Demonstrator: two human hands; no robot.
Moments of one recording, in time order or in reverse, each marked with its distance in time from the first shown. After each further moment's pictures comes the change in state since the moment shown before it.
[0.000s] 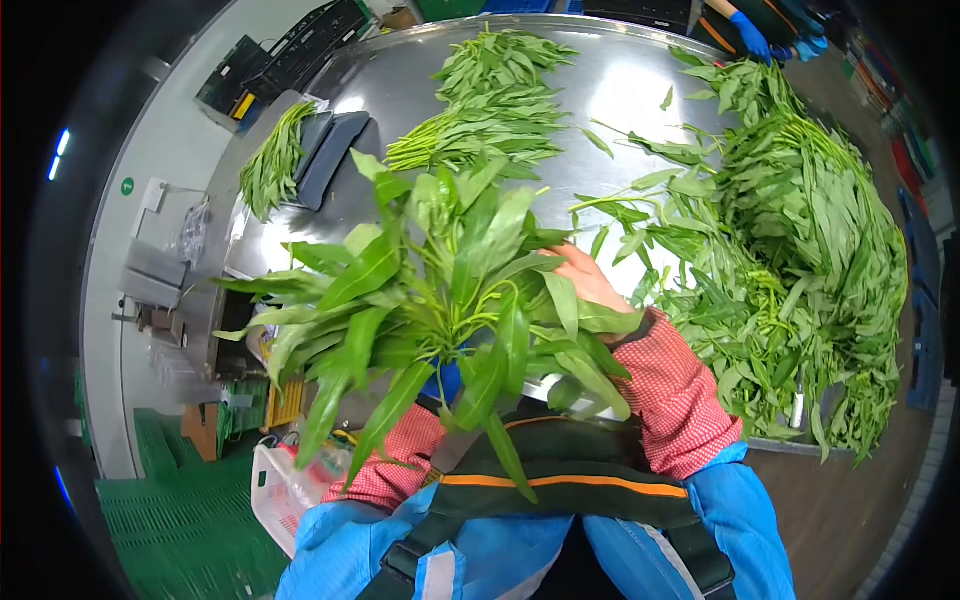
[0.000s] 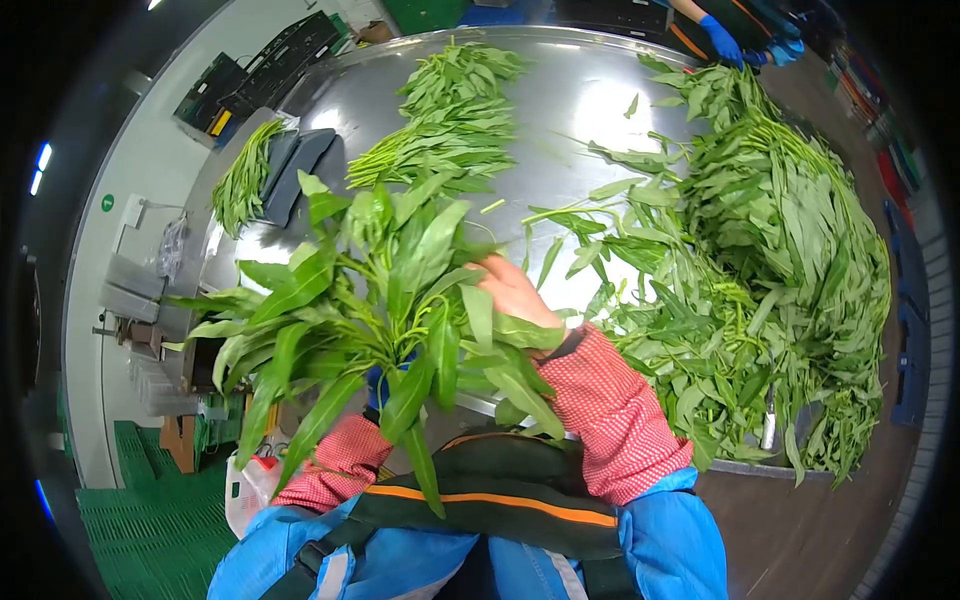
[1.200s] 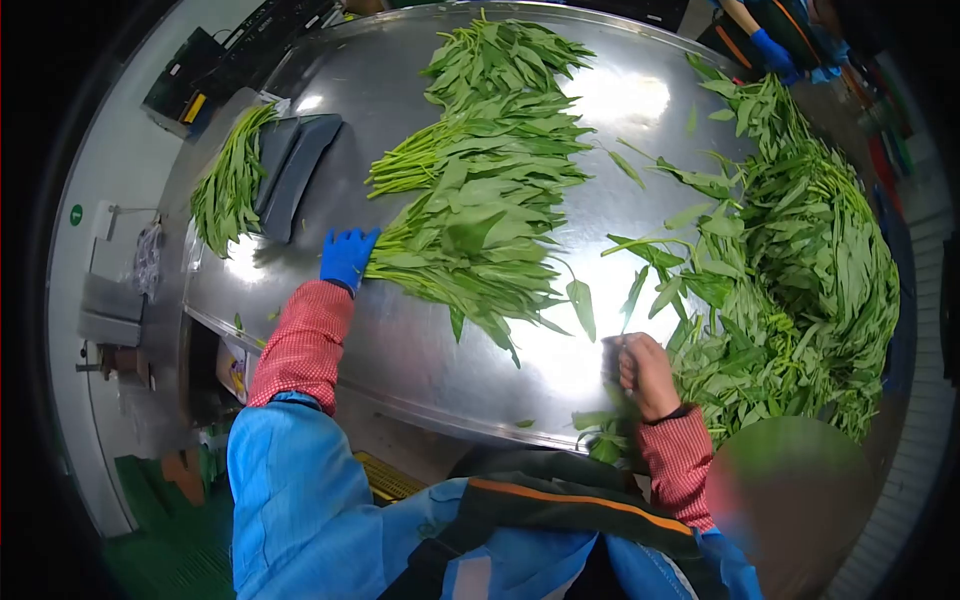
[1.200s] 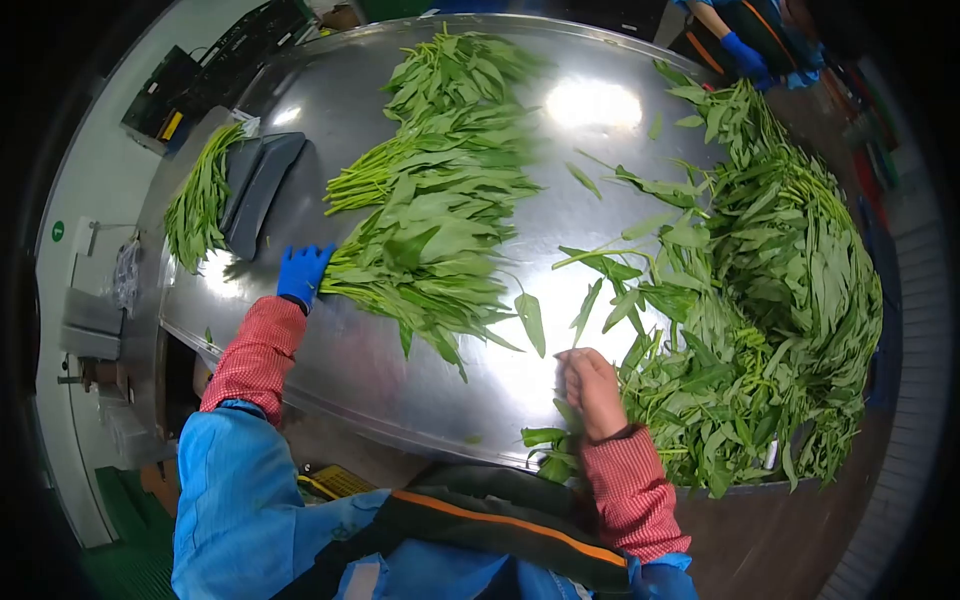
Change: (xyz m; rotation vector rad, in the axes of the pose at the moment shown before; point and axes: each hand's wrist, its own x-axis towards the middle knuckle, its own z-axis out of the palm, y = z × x) left_hand 0.300 -0.142 -0.170 1.045 0.040 0.334; right_hand -0.001 0.049 -0.014 0.130 0.701 0.308
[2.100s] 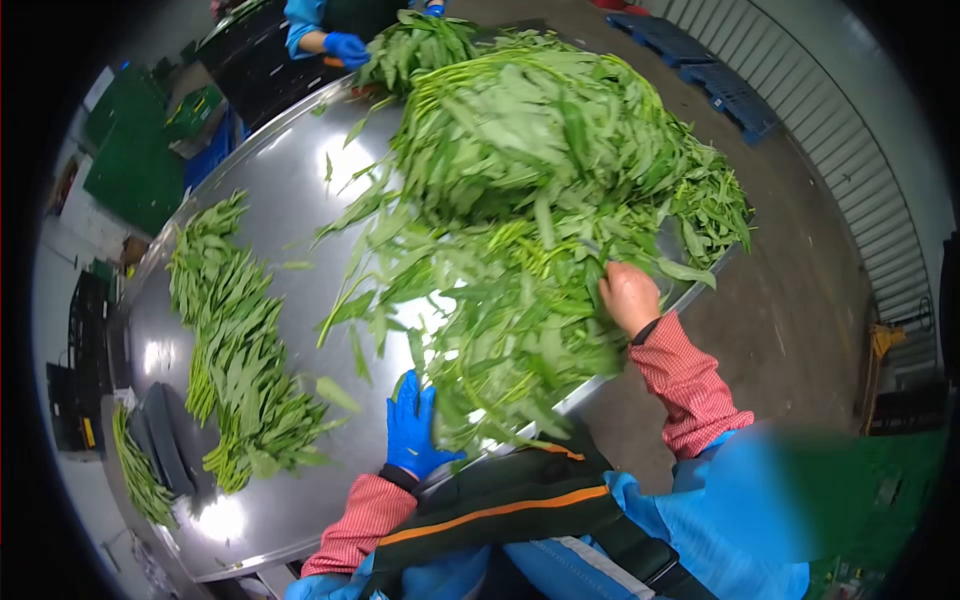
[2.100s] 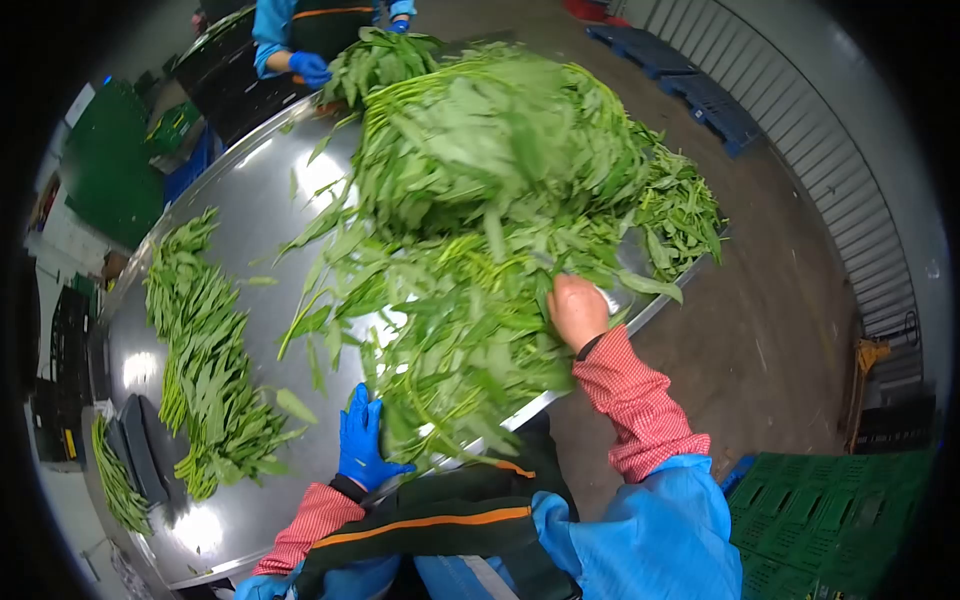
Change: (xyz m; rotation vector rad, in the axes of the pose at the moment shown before) left_hand -0.098 0.427 -0.202 -0.802 0.043 0.796; right_hand -0.145 -0.030 -0.342 -1.476 1.136 -0.634
